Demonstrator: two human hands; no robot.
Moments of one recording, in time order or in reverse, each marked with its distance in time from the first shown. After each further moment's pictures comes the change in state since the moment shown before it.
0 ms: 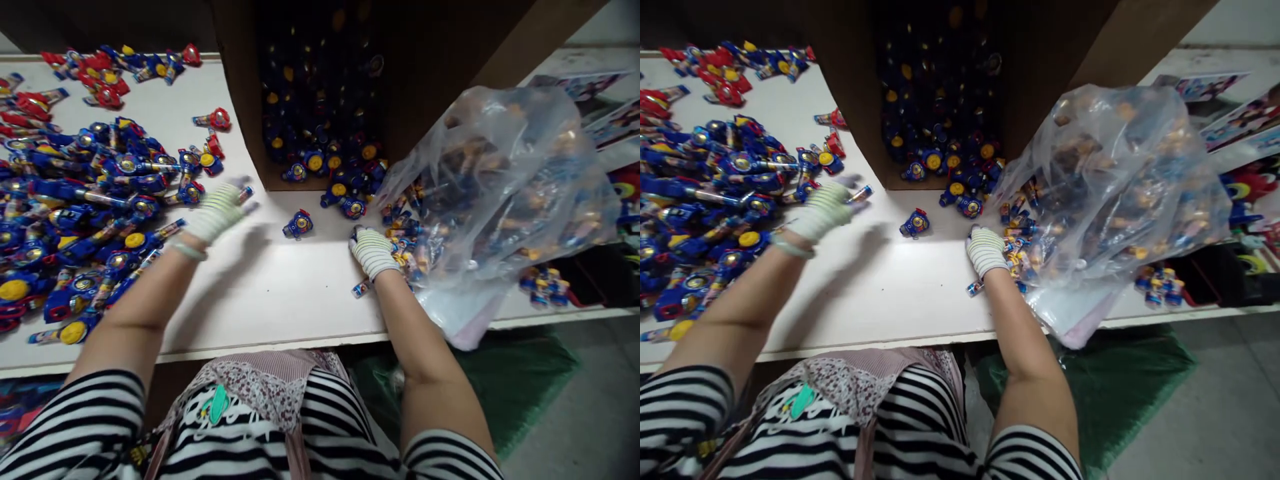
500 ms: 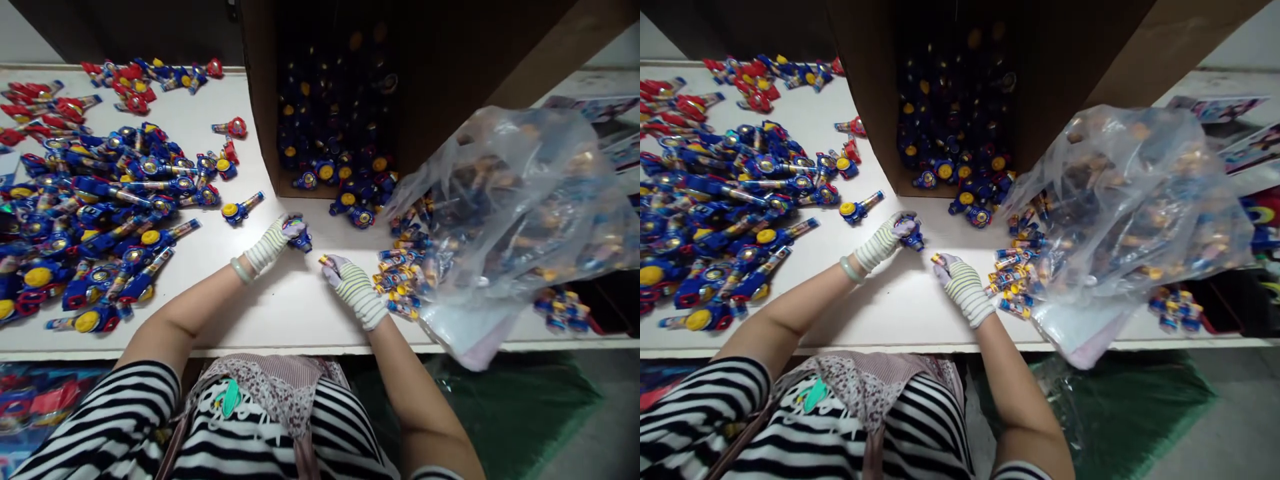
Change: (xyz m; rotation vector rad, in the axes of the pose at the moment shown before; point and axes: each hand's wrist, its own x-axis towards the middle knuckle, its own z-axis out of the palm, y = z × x) left_hand -0.041 0.004 0.108 -0.707 -0.230 -0.251; right_hand -0.063 -0.042 0.028 0.501 -0.001 -0.420
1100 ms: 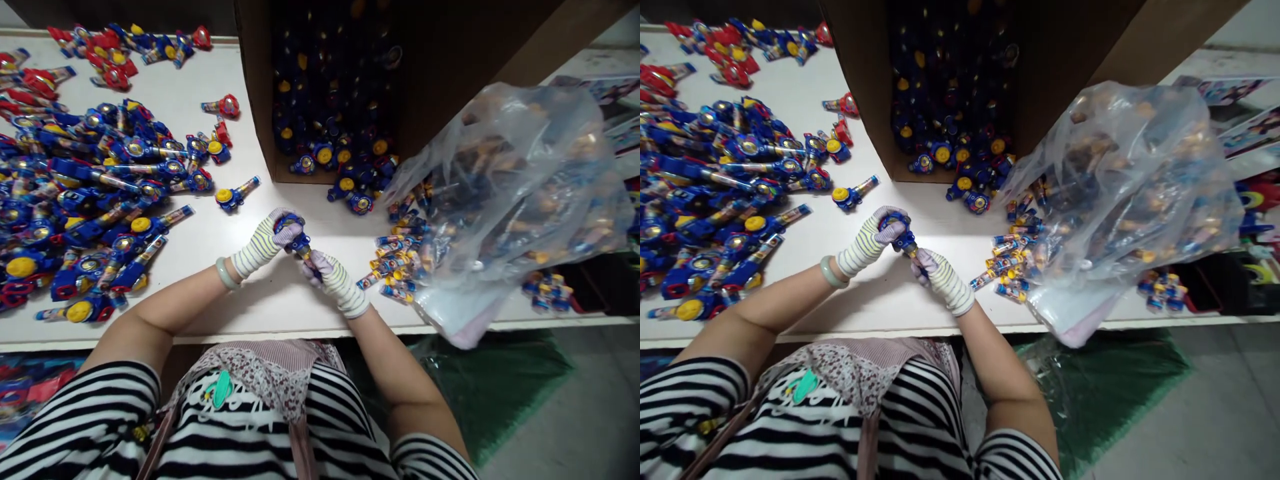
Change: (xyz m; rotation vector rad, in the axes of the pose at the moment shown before) left_hand -0.044 0.008 0.002 0.174 0.080 0.235; right_hand -0.004 -0.043 0.021 0.937 -0.137 0.098
